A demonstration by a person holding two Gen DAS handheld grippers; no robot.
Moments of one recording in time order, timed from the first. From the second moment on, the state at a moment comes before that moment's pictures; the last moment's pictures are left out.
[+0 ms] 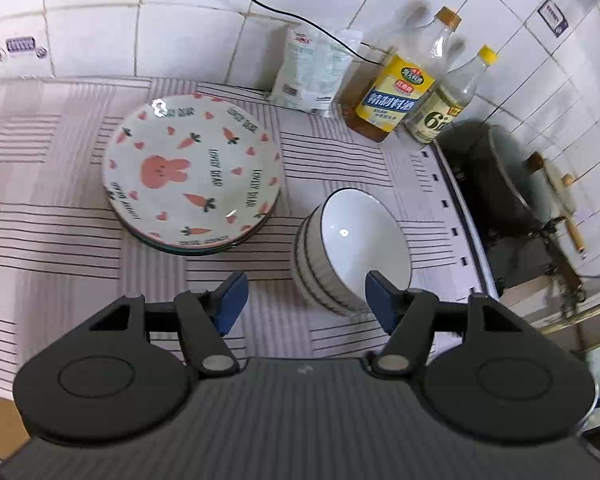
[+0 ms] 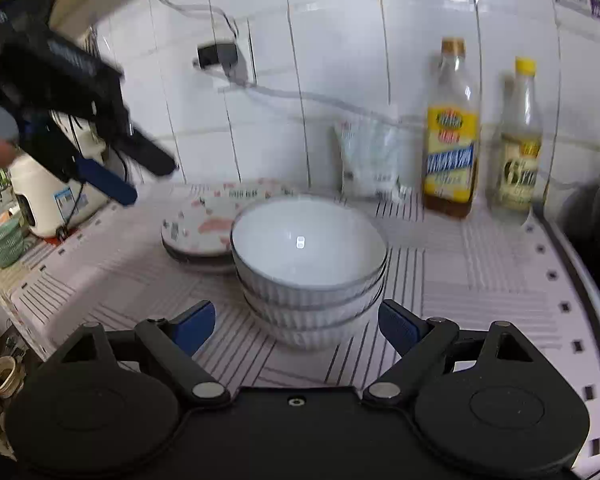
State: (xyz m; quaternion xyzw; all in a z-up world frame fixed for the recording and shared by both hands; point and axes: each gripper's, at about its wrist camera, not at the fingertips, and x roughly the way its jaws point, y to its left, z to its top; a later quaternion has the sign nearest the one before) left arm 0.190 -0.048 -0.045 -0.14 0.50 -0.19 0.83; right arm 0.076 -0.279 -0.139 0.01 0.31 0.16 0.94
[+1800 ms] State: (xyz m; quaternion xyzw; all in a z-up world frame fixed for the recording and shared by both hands) left arm 0.229 -0.088 -0.119 -0.12 0.55 -0.22 0.79; right arm 0.121 -0.247 -0.176 0.01 0.30 0.18 0.94
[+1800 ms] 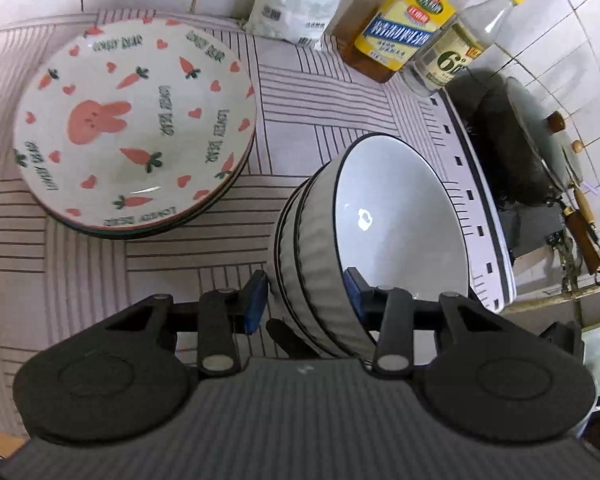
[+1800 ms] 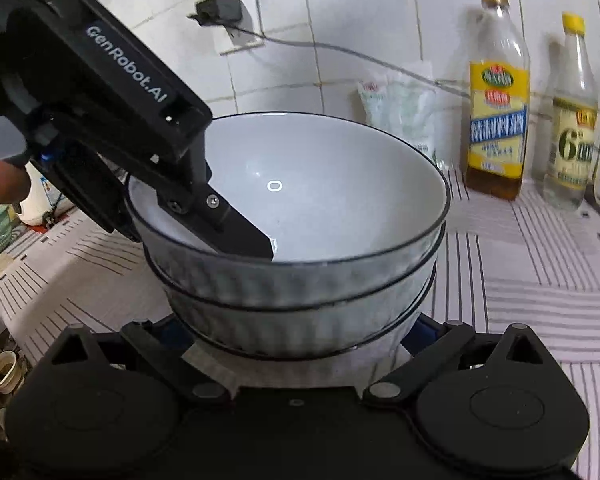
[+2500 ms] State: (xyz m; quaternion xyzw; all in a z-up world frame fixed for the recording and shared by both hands) left arm 0.224 0.014 -0.037 -0.17 0.49 -0.16 0.84; right arm 0.168 -0.164 -0.097 -0.04 0.25 0.27 0.93
